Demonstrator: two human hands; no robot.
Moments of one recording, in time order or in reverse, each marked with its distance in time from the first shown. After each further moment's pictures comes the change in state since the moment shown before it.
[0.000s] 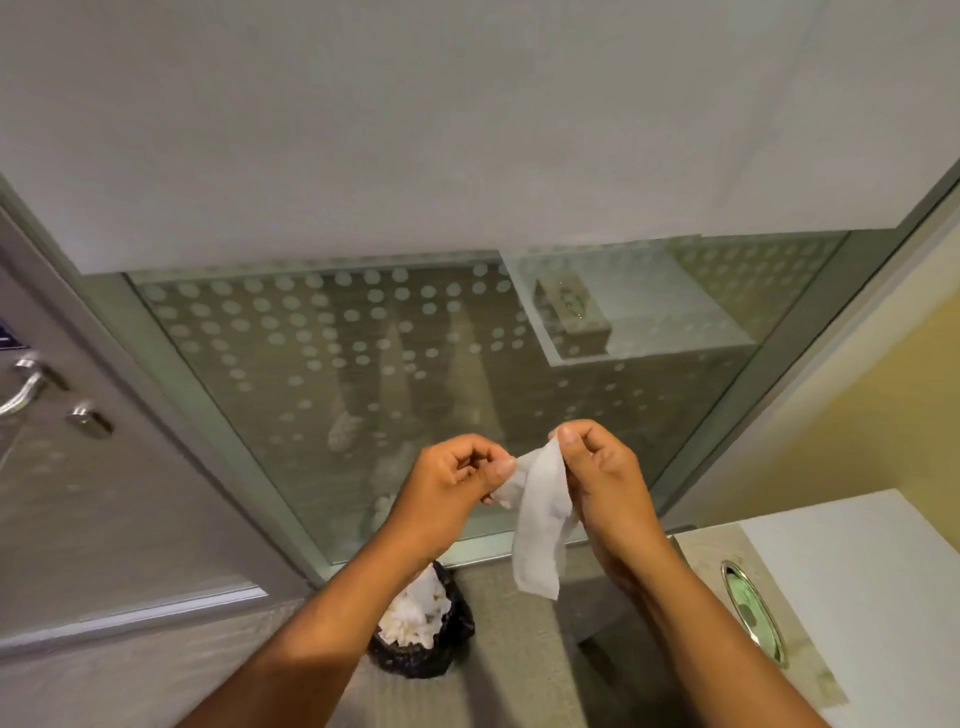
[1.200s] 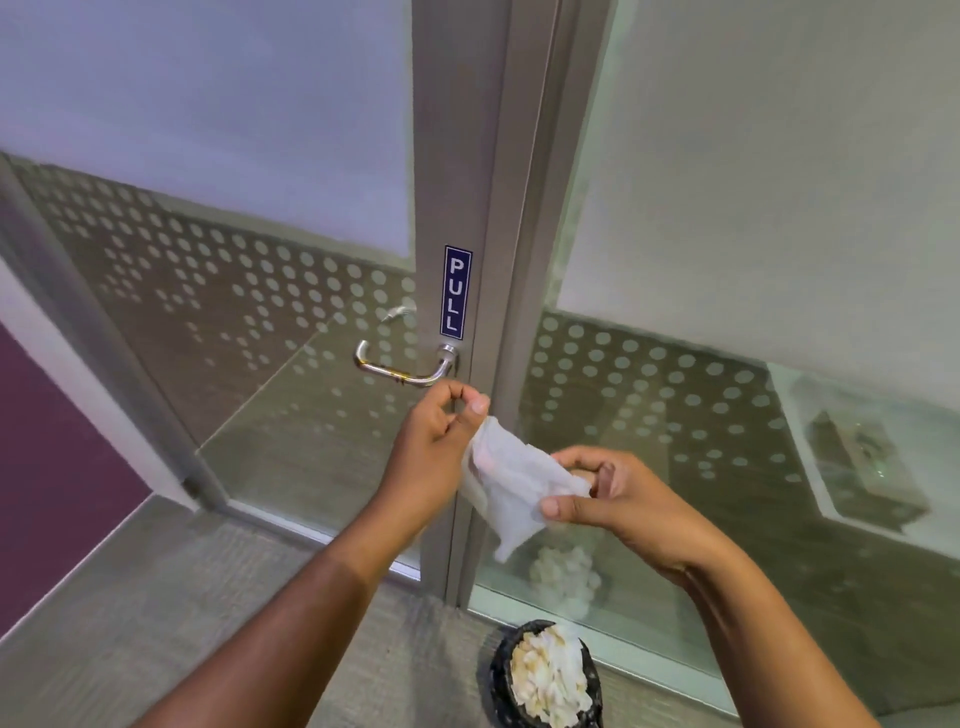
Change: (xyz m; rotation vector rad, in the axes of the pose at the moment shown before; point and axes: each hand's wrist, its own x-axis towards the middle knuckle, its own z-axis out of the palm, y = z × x) left_hand -0.115 0.047 -0.344 -0.053 0.672 0.136; right_hand 0.018 -0.035 0.336 -0.181 -0.935 0.128
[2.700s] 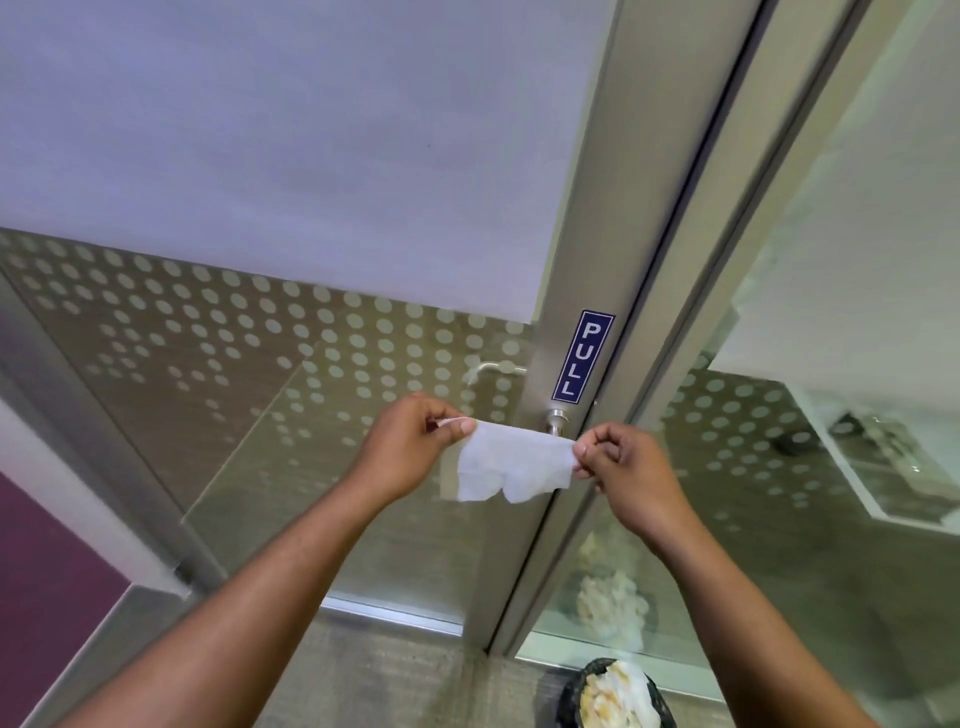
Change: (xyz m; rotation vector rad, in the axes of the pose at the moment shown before) left_hand 0.155 -0.006 -0.210 0.662 -0.204 0.069; right_hand 0.184 -0.019 0.116 -0.378 0.707 0.029
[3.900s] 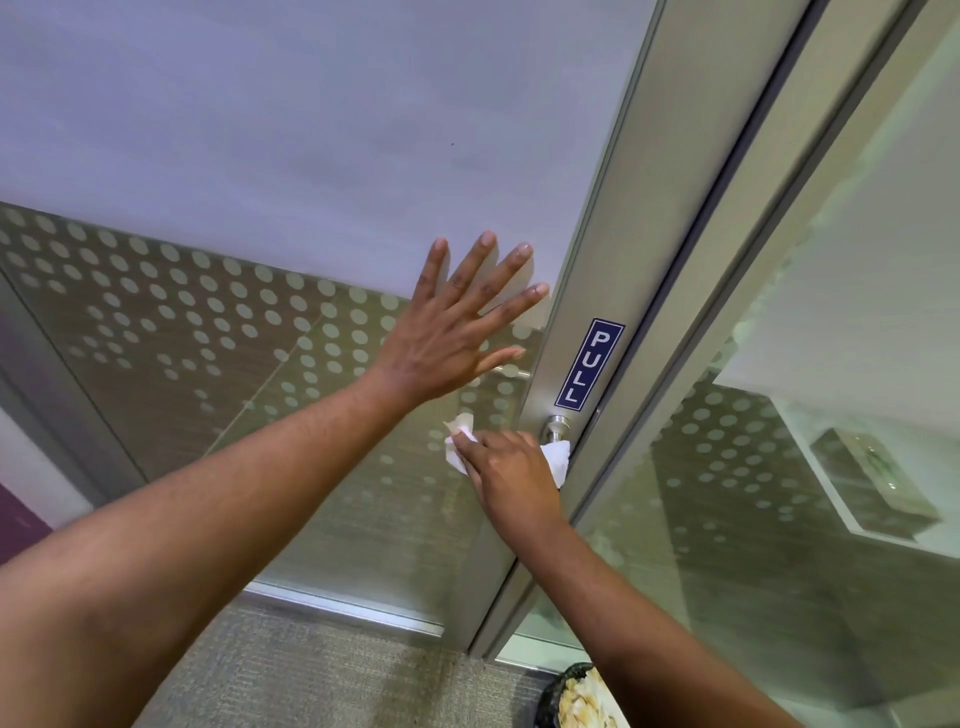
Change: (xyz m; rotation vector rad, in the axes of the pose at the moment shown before) left_hand 0.114 0.017 -0.012 0.993 0.540 0.940; right_hand 0.023 0.011 0.116 -0.803 0.080 -0.789
